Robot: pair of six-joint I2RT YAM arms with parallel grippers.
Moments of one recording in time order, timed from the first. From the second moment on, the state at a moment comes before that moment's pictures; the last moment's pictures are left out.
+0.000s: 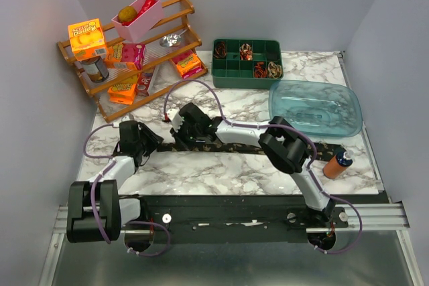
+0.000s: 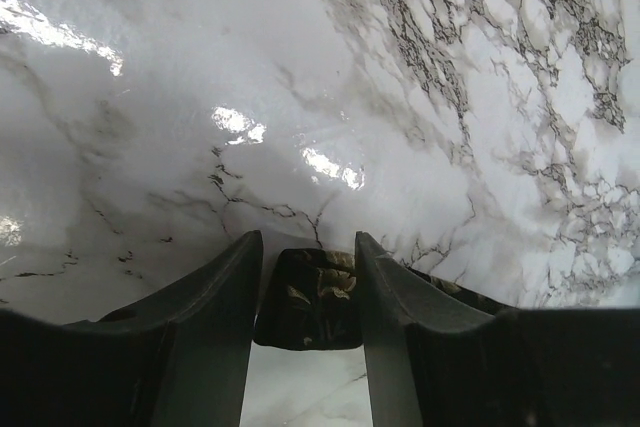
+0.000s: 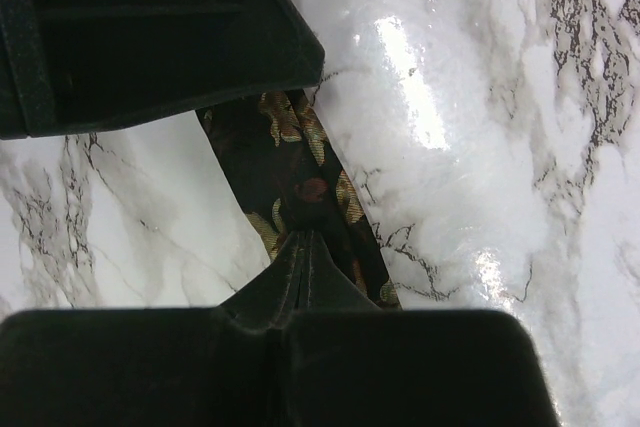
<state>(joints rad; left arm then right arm) 0.05 1.18 0.35 0.10 0.15 -0.72 0.99 2.25 1.60 -0.10 -0.31 -0.05</state>
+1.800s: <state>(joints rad) 0.04 1.17 0.41 0.09 0.24 -0.65 0.93 2.31 1.76 -0.31 -0.37 0.02</state>
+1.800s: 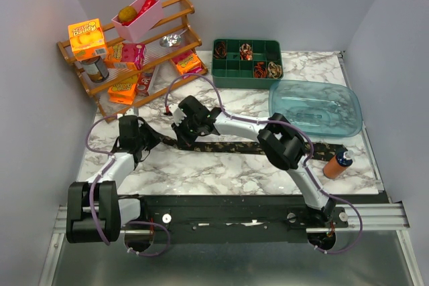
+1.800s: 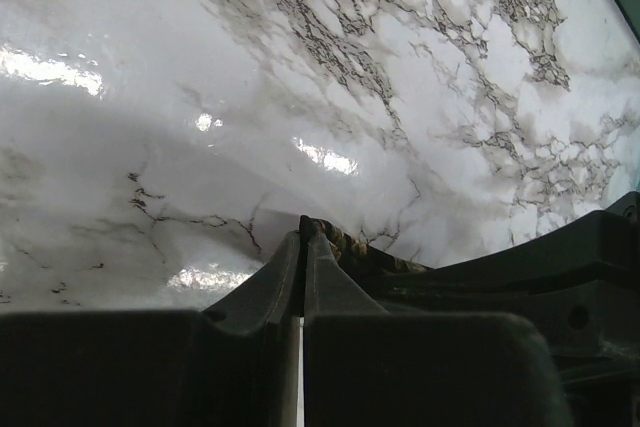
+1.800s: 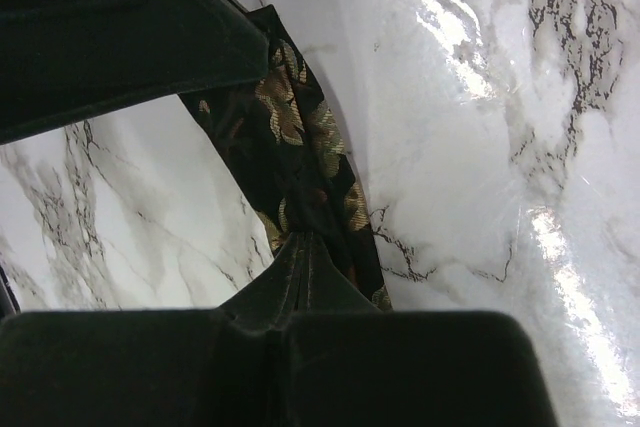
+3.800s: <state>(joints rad) -0.14 1.01 0.36 0.25 0.26 -0.79 0.92 2.16 1.64 -0.30 -0.28 0.16</state>
